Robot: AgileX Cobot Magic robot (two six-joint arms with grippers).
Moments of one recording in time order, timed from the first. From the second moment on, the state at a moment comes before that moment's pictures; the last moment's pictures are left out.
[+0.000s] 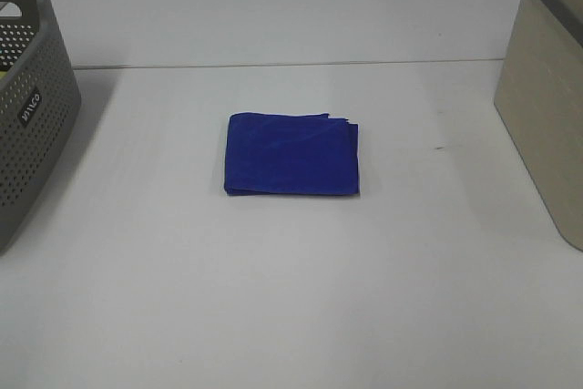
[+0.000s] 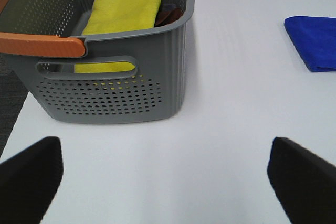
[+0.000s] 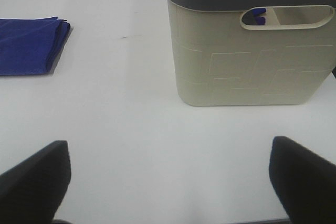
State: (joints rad) left arm 0.03 0.00 -0.50 0.00 1.05 0.03; right arm -0.02 0.00 -0.50 0.04 1.06 -0.01
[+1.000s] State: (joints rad) left arm 0.03 0.00 -0.50 0.00 1.05 0.03; right arm -0.02 0.00 -0.50 0.04 1.06 -0.01
